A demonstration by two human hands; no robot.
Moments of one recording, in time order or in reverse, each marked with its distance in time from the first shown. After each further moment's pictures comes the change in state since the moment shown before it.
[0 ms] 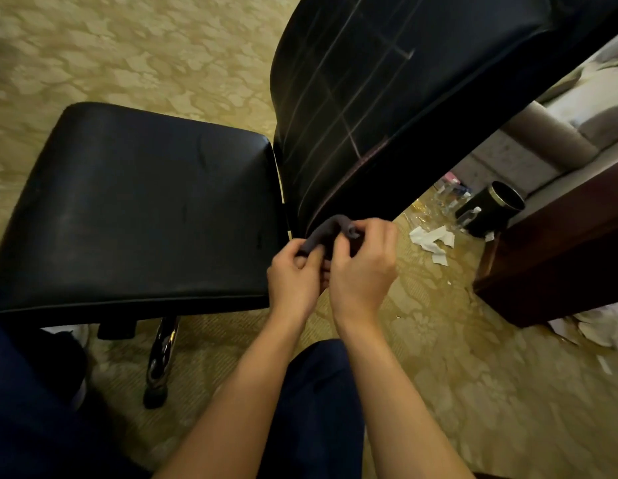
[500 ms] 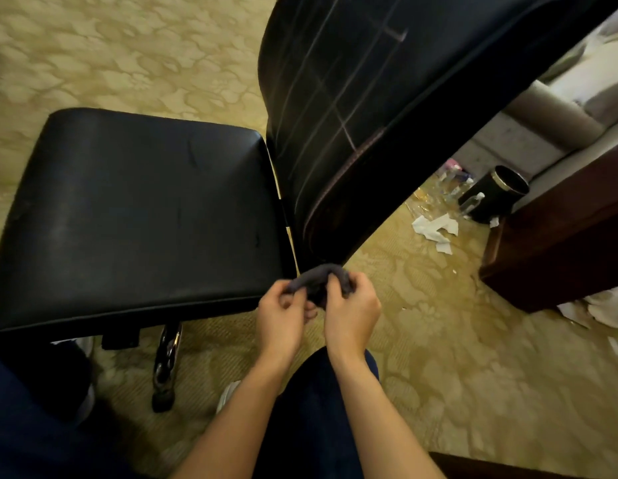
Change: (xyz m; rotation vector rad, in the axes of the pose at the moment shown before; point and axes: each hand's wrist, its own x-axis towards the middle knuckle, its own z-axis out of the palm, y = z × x) left_hand -0.010 -0.060 -0.012 0.000 0.050 -0.192; right_hand -0.057 0.045 0.012 0.088 -0.247 0.502
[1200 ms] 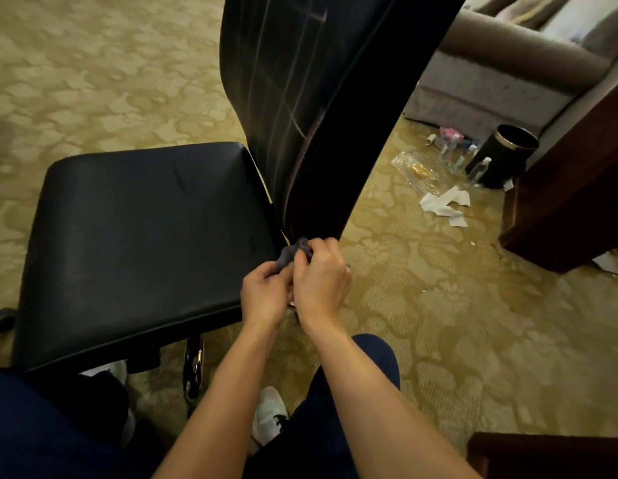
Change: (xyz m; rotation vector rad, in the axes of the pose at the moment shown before) left_hand 0.014 0.038 -0.006 0.130 -0.010 0.016; right_hand 0.008 -0.035 0.027 -0.175 0.062 -0.207
